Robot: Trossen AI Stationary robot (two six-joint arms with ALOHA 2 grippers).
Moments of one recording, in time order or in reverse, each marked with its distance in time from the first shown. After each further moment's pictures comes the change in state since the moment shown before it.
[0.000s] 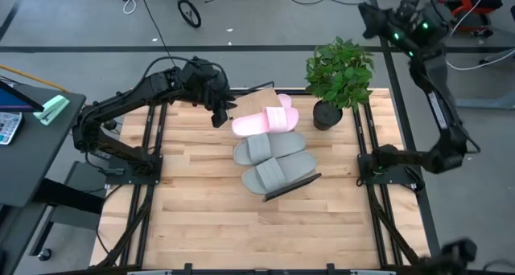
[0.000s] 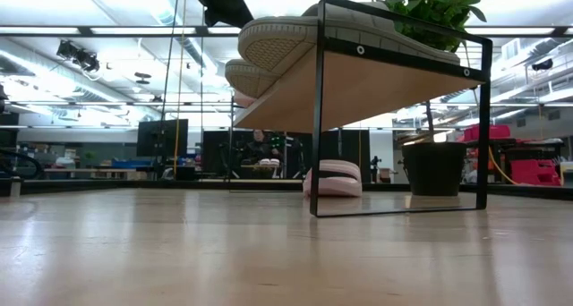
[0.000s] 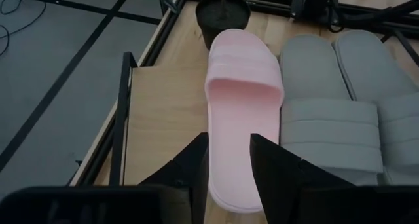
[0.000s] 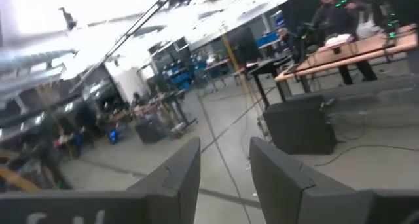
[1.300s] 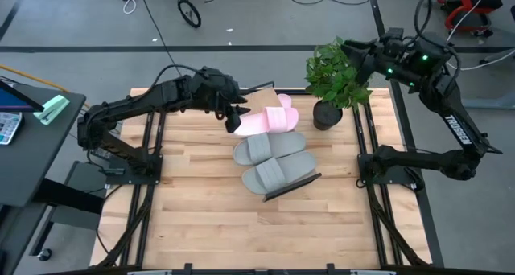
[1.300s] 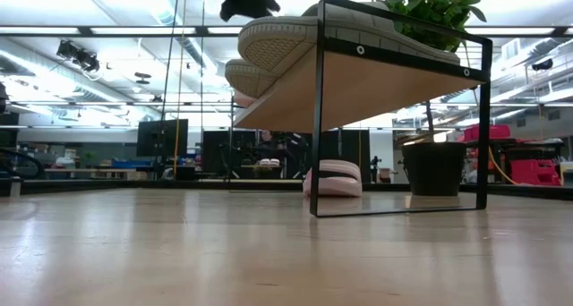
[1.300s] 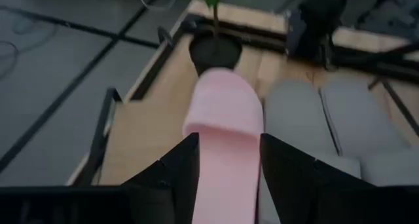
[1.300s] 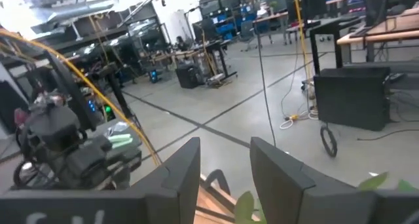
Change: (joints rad) left arm -0.118 0.050 0.000 0.158 -0.105 -0.123; right arm 0.508 -0.174 0.000 -0.309 0.256 -0.155
